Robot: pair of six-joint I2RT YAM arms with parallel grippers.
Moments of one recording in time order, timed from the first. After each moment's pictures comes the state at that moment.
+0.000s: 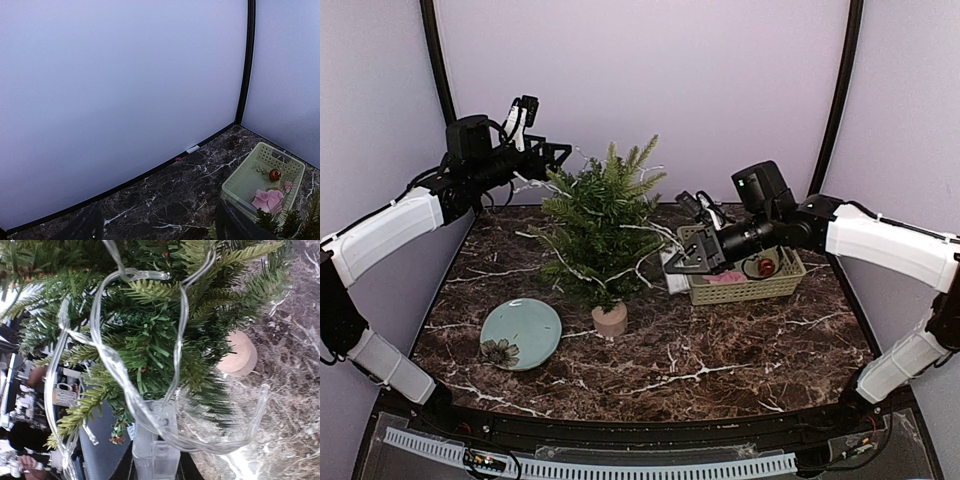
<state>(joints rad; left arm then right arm) -0.40 1.44 1.32 0.03 0.19 0.05 0.76 1.45 1.24 -0.49 -0.72 0.42</state>
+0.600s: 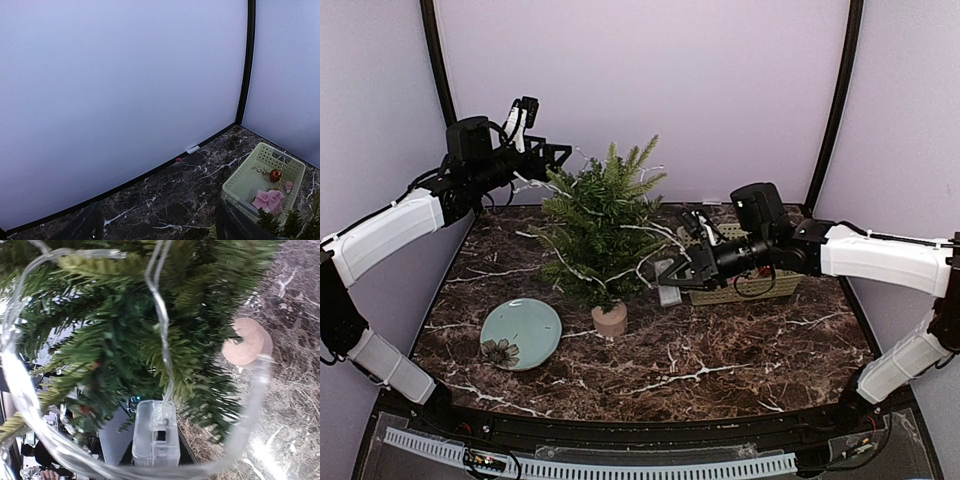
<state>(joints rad) -0.40 1.44 1.31 0.05 0.19 0.05 0.78 1.43 1.06 -0.22 -0.74 0.66</state>
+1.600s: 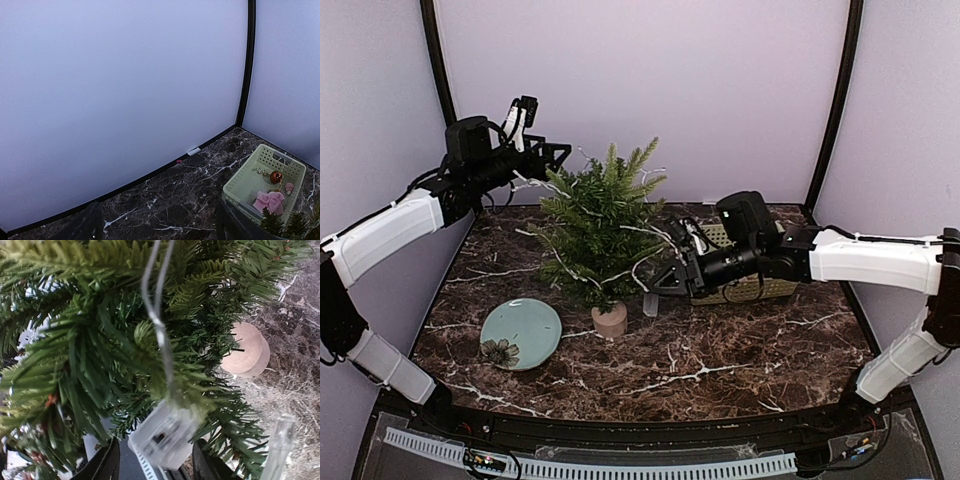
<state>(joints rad) -0.40 1.44 1.30 0.06 0.19 0.05 0.85 1.47 1.06 -0.18 -0.64 0.62</state>
